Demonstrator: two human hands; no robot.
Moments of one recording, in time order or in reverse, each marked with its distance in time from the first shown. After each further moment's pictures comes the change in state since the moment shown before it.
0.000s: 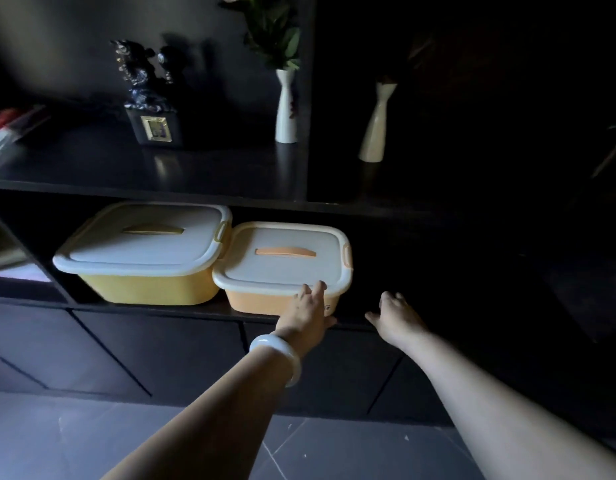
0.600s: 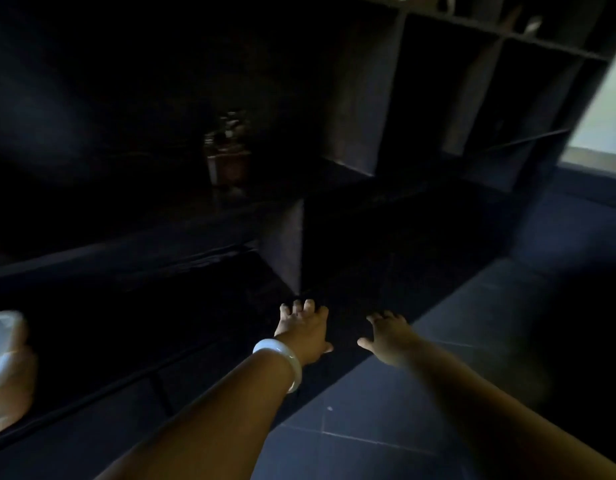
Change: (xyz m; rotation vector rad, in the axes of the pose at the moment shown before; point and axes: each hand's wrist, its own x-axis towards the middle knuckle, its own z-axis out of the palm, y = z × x) left_hand -0.064 0.445 0.229 0.662 -0.302 0.714; right_hand -0.218 0.453 -0.138 -0.053 0.071 0.473
